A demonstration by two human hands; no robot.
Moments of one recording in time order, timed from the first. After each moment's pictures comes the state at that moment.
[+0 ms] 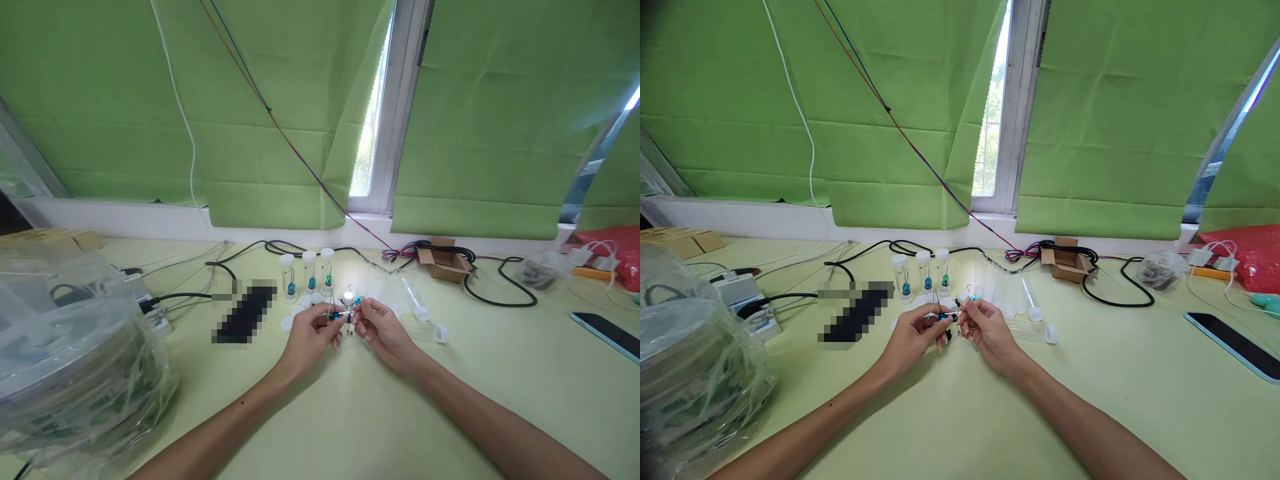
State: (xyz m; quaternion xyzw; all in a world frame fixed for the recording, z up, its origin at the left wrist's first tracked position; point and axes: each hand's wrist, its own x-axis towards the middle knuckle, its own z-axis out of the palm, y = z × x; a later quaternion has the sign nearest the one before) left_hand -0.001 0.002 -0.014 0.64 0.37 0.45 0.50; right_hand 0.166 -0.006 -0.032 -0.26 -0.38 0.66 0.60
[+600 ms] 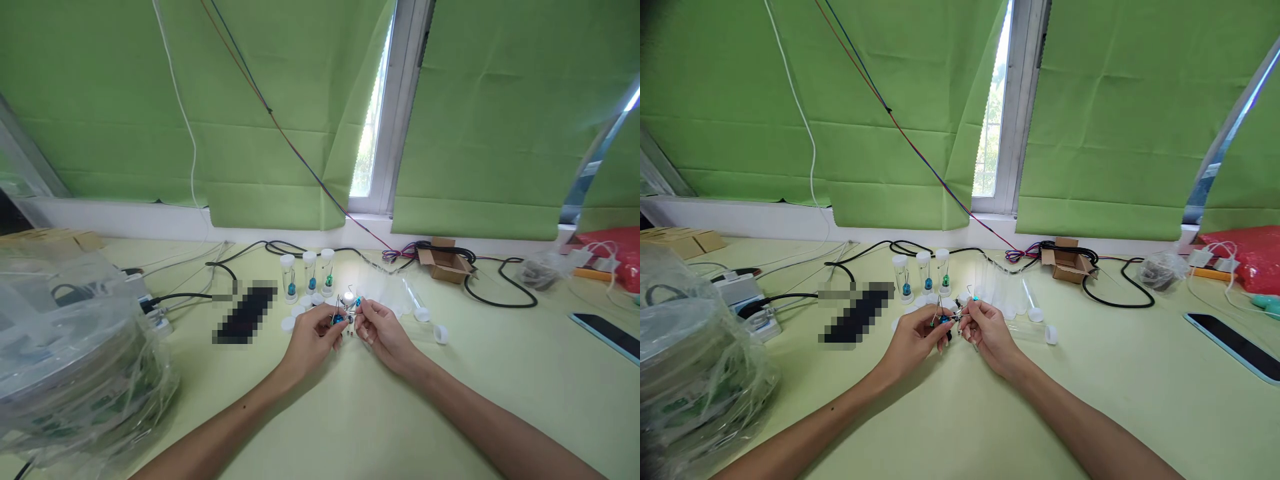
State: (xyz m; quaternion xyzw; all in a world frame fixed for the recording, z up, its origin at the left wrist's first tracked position) left_hand -0.005 0.004 -0.023 0.73 0.35 0.44 0.39; right_hand 0.164 -0.005 -0.035 -0.28 -0.38 0.65 0.60
